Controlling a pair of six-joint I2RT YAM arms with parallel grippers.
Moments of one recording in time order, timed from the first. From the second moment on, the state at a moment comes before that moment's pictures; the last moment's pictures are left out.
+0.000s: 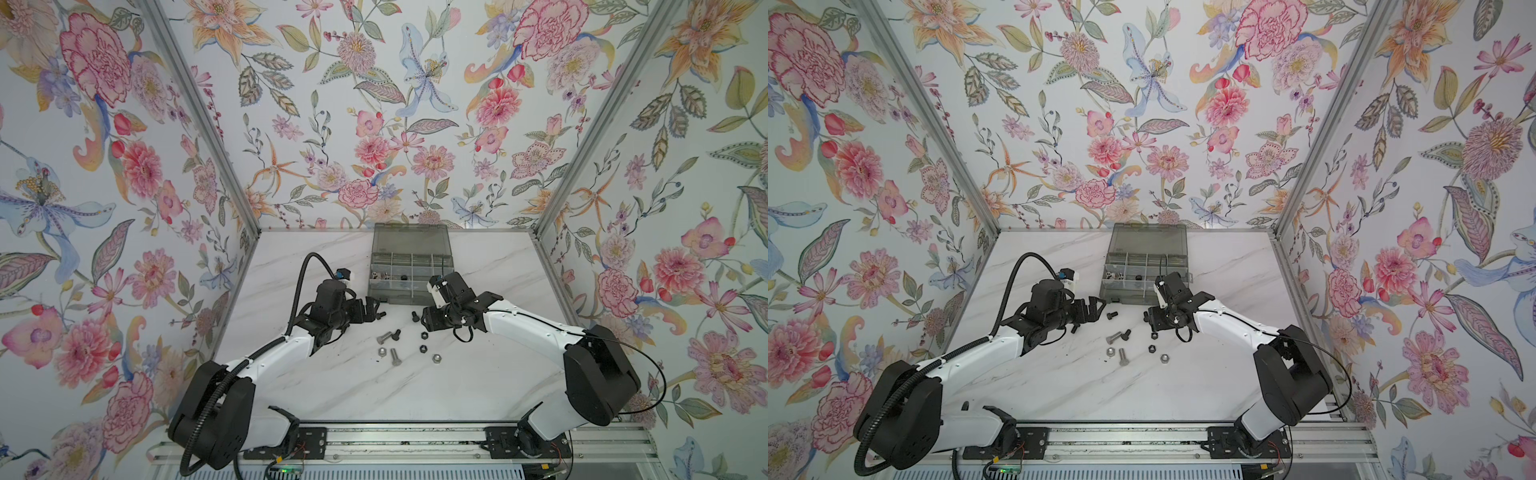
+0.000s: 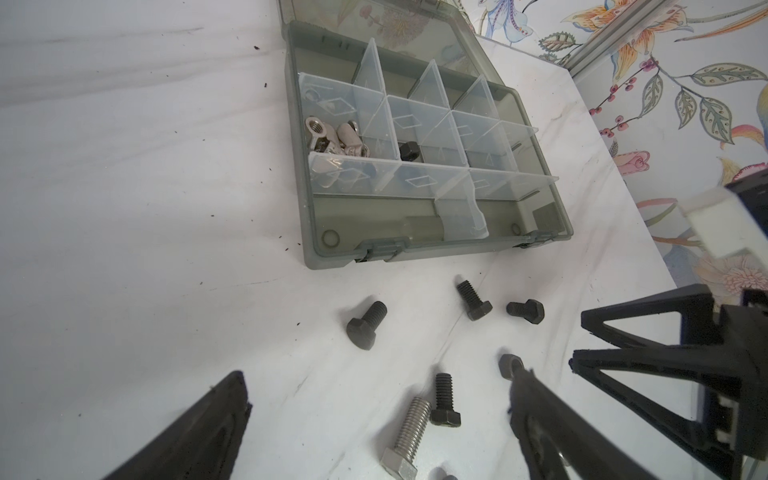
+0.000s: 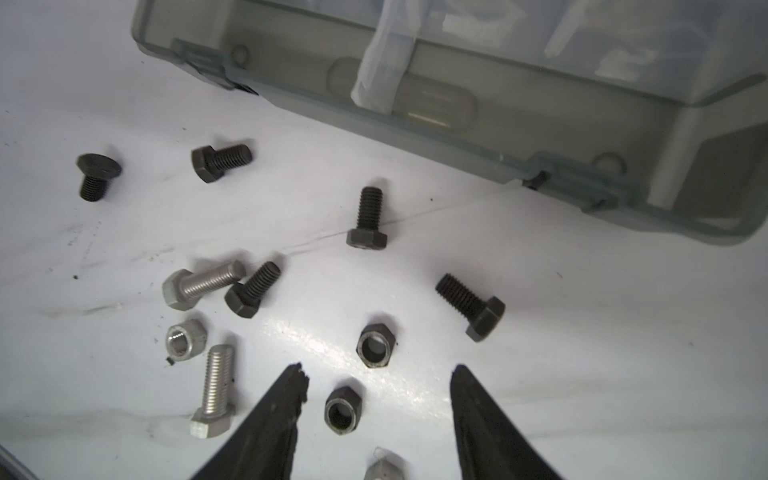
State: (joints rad) left arm -0.46 1.33 0.70 0.00 0.15 -0.45; right arm 0.64 1.56 0.99 -0.49 -0.07 0.37
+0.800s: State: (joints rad) left arm -0.46 1.32 0.70 -0.01 0.15 -0.45; right arm 0.73 1.68 0.99 -0.48 0.01 0.52
